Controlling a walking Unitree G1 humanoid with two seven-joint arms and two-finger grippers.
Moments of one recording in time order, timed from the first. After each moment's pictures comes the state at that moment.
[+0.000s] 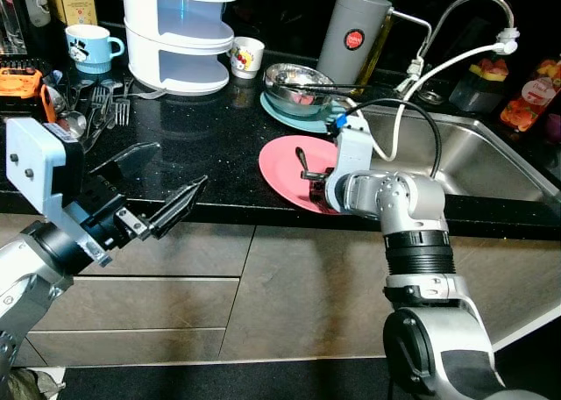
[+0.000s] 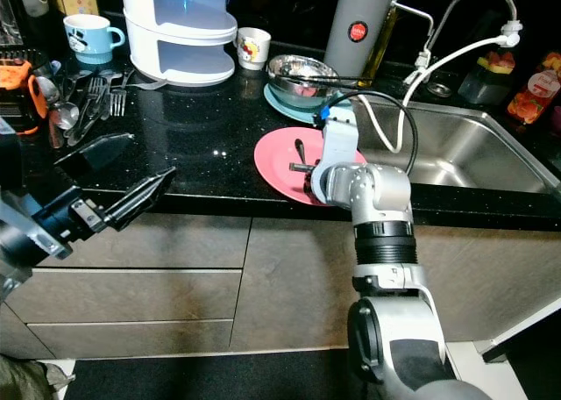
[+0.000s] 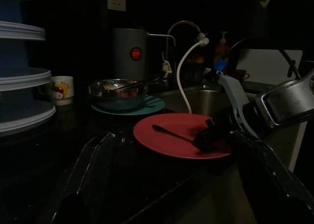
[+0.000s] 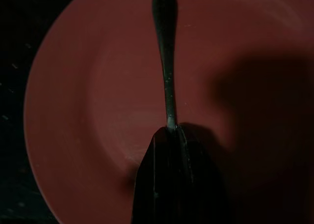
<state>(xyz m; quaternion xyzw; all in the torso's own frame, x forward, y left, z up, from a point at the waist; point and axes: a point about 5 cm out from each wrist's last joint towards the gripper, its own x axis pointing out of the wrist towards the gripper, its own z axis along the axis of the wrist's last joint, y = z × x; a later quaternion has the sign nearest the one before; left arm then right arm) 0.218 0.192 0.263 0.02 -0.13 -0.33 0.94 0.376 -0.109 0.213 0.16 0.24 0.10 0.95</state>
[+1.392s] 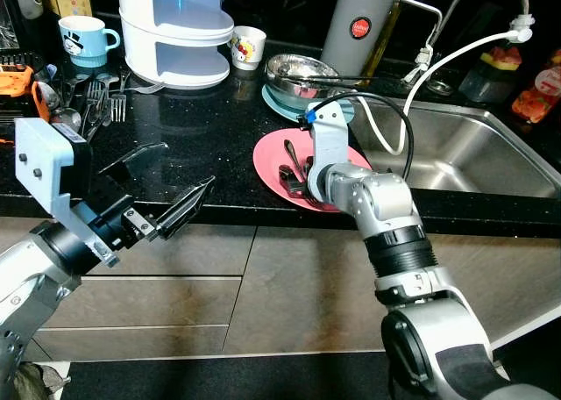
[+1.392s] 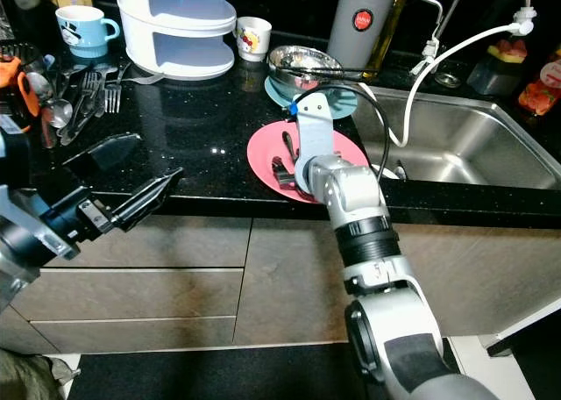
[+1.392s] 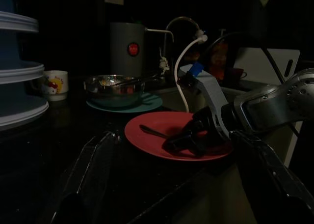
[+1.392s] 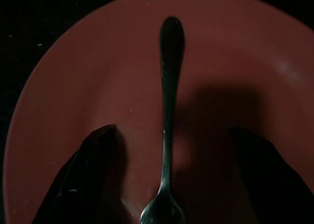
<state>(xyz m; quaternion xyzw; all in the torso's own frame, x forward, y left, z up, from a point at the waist) 0.218 0.185 0.263 0.01 -0.13 -0.34 0.93 0.385 -0.089 0.217 0.00 0.19 0.13 0.97</state>
